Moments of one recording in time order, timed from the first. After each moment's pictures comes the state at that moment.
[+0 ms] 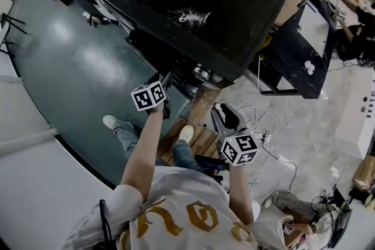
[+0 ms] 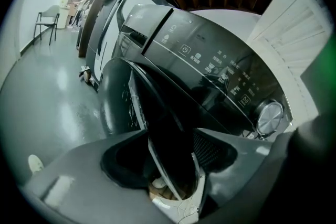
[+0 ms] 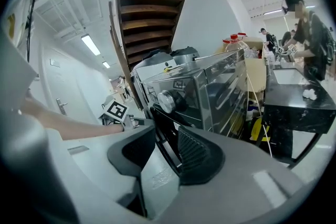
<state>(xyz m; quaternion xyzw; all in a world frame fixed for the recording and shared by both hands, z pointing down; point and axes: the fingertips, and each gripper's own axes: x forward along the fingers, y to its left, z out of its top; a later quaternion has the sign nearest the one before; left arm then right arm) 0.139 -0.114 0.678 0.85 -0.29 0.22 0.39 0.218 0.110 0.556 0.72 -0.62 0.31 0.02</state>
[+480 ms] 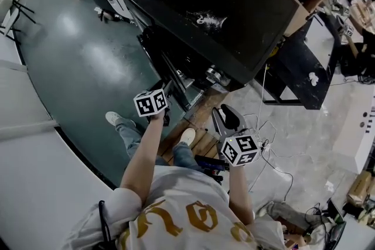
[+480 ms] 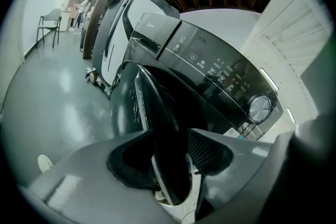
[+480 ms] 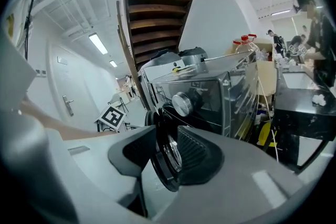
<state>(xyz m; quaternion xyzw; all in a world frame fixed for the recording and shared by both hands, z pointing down) 0.086 -0.103 0.674 0.84 -0.31 0.24 0.37 0.193 0.091 0.546 0.70 -0.65 0.29 0.03</state>
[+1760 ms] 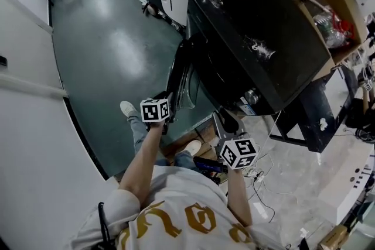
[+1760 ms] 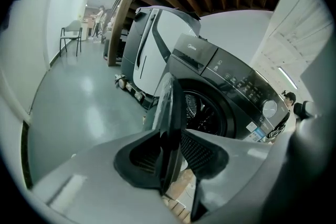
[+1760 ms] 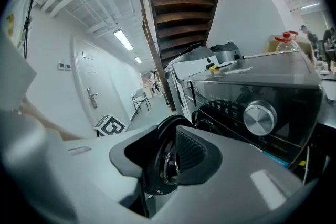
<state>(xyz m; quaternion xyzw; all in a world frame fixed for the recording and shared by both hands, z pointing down) -0.071 -0.127 0.673 0.80 -0.40 0.25 0.36 0.086 0.006 0.521 0.60 -0.75 0.26 0.05</state>
